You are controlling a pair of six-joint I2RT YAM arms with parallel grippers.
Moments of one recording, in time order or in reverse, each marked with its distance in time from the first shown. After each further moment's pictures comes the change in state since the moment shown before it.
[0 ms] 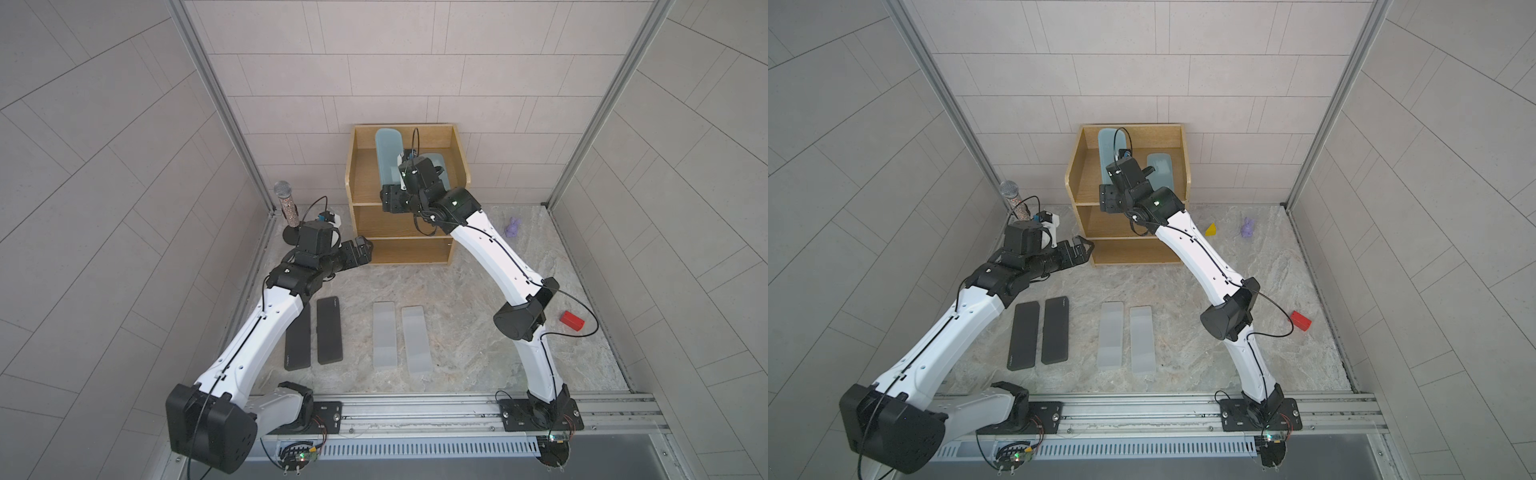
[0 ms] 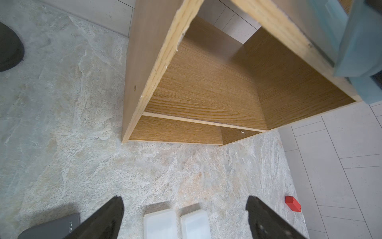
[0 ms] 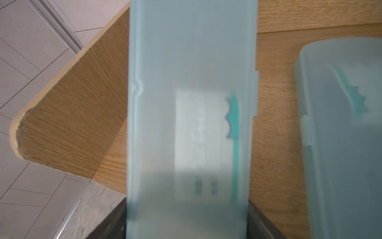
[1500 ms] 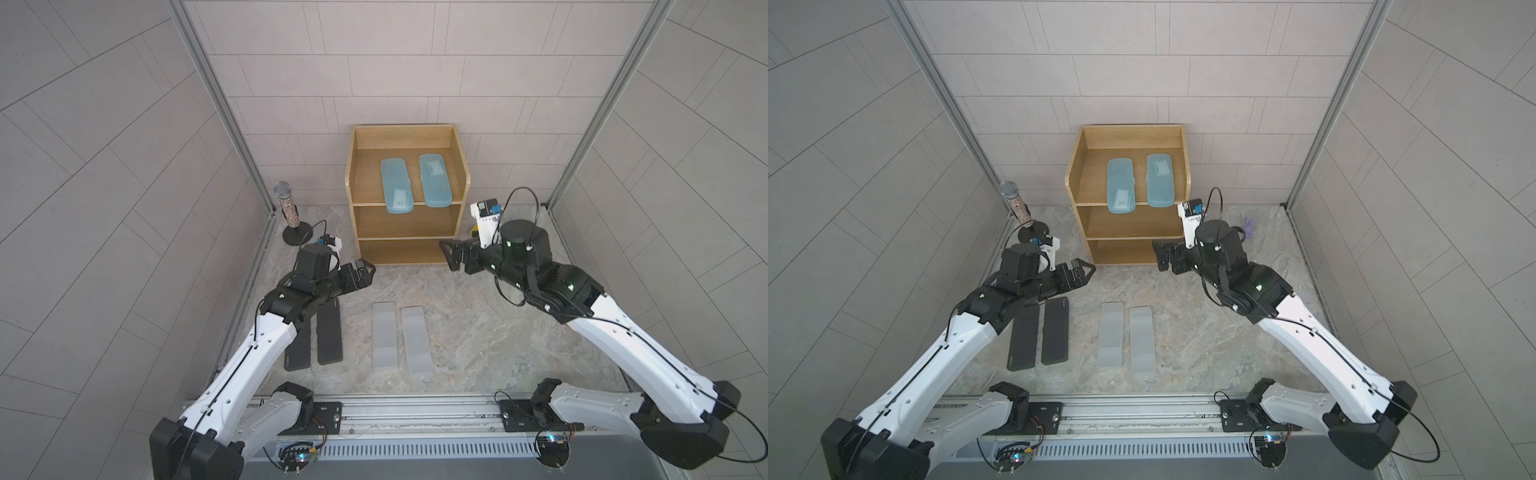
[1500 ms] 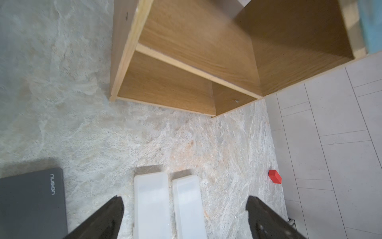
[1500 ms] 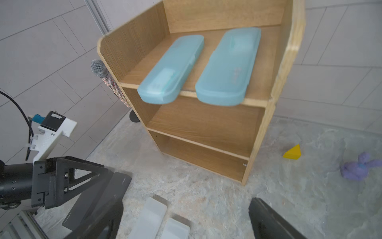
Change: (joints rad) left arm -0.073 -0.174 -0.203 -0.038 0.054 -0.100; right arm -0.014 -1.087 -1.345 0.363 -0.093 -0.087
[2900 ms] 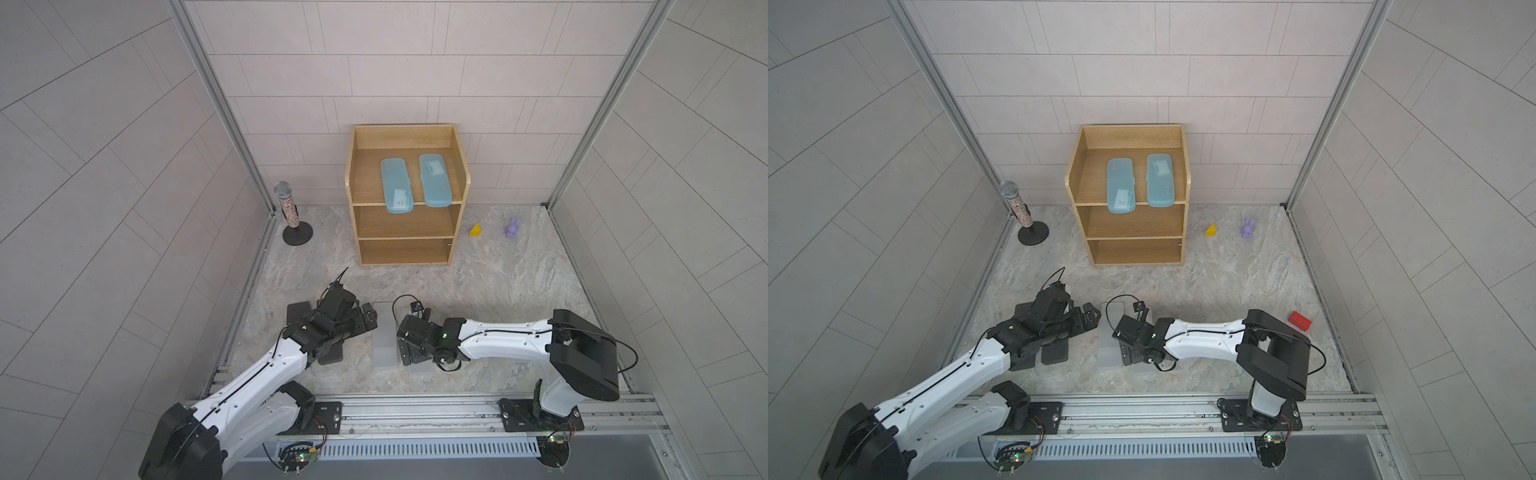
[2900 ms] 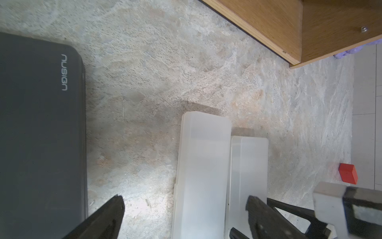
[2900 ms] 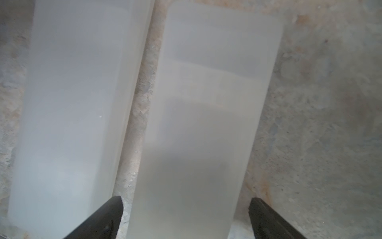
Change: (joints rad) left arm -0.208 -0.068 -0.370 0.080 -0.232 -0.192; right arm 0.434 0.559 -0.338 0.090 0.060 0.521
